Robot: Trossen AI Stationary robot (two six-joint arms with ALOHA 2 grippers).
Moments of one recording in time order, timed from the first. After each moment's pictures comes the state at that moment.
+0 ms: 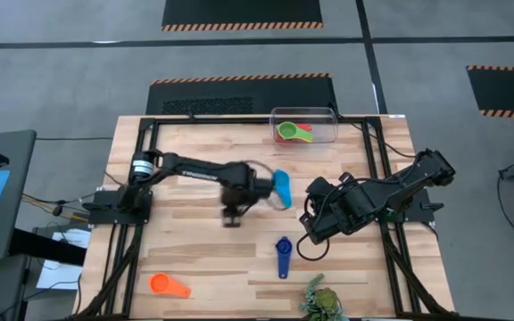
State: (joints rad) left arm 0.00 2.06 1.64 -1.37 0.12 -0.07; right arm 0.45 1.63 1.66 -1.57 0.60 1.20
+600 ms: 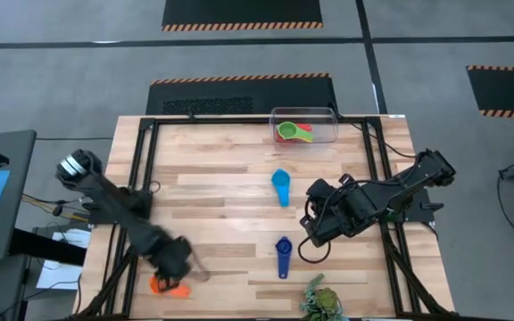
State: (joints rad) left arm -0.76 1.49 0.98 -0.94 0.30 -1.20; right arm 0.47 1.63 1.66 -1.56 0.60 1.20
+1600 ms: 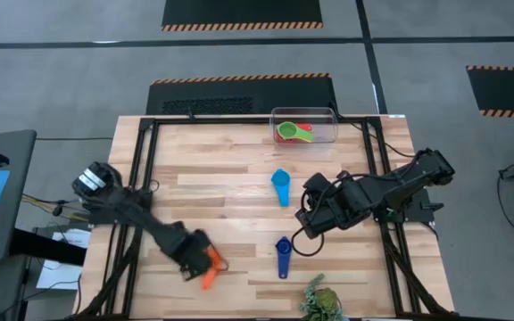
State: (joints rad) left arm -0.62 1.72 0.97 -0.87 0.08 -1.06; right arm 0.41 1.63 1.66 -1.53 0.60 1.20
